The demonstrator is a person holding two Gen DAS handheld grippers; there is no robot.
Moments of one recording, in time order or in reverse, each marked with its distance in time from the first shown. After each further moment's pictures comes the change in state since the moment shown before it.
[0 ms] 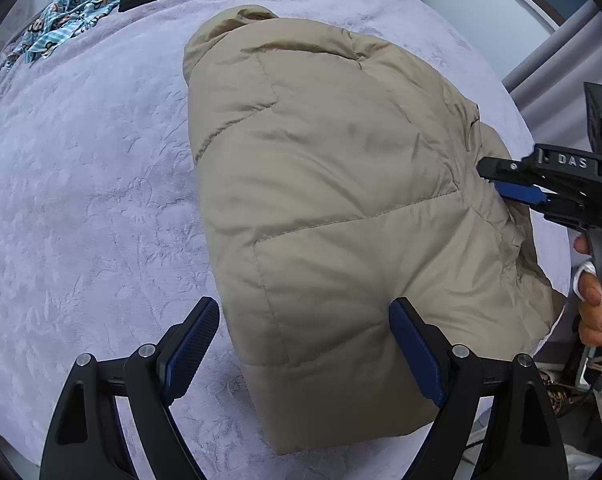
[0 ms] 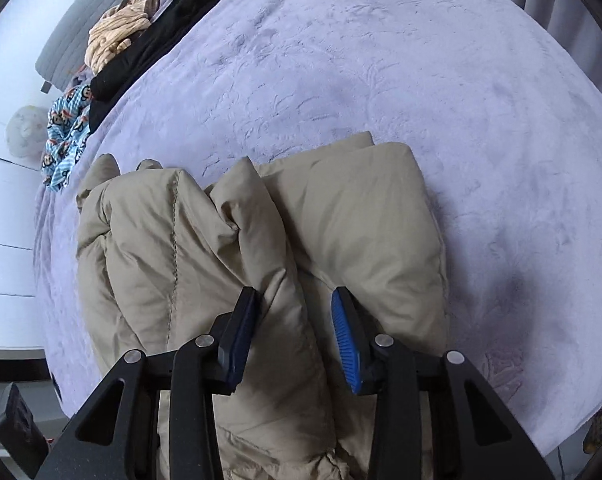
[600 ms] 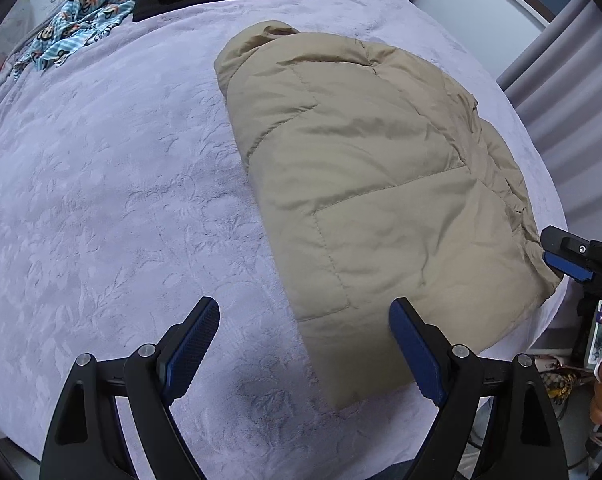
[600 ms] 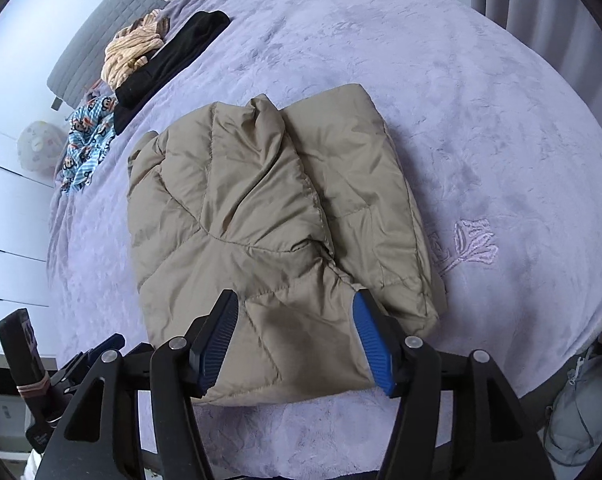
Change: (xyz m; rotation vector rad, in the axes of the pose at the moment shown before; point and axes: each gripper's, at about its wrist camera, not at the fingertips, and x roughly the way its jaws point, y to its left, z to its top) left arm -0.035 0.034 -0.020 0.029 -0.023 0.015; right arm -0.073 0.016 -0.102 0.045 -0.089 0.015
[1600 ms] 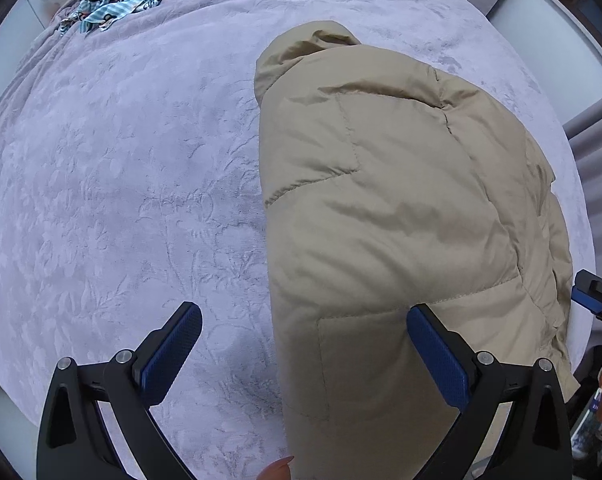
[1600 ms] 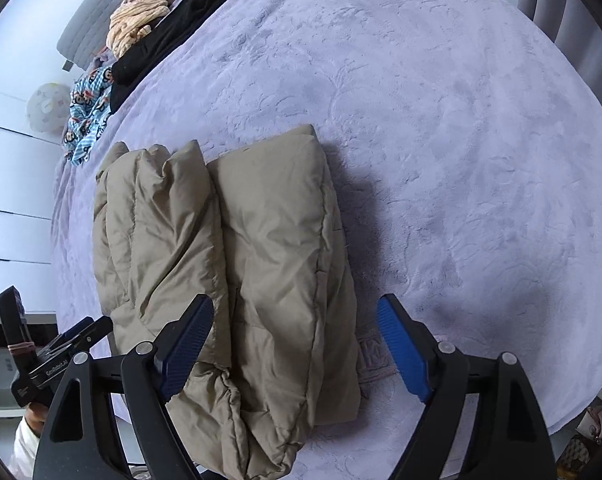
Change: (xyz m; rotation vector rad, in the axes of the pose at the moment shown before) left arm 0.033 -0.009 0.059 -0.225 0.050 0.132; right arm 0.039 -0.068 0.107 -0.112 0.171 0.063
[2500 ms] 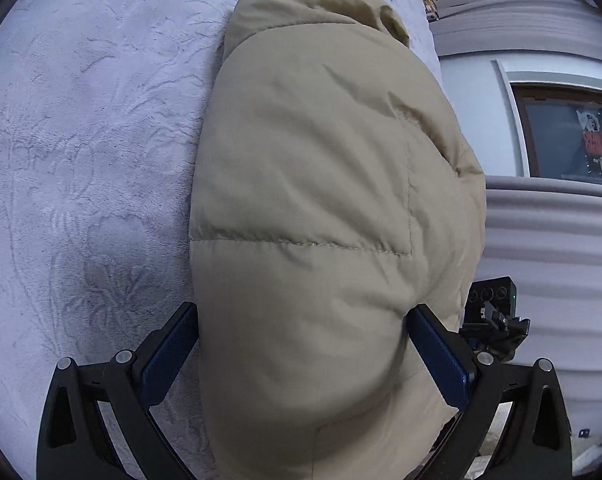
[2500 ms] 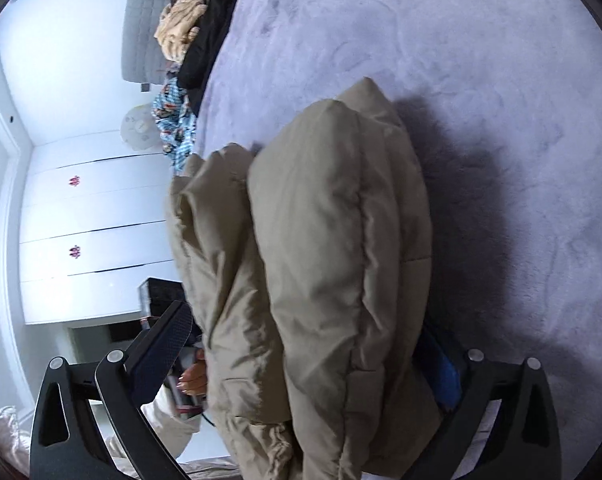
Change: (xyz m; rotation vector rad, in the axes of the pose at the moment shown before) left arm 0.088 0.071 0.035 -0.238 0.161 -0.711; right arm 0.083 -0.033 0.035 0.139 0.172 0.604
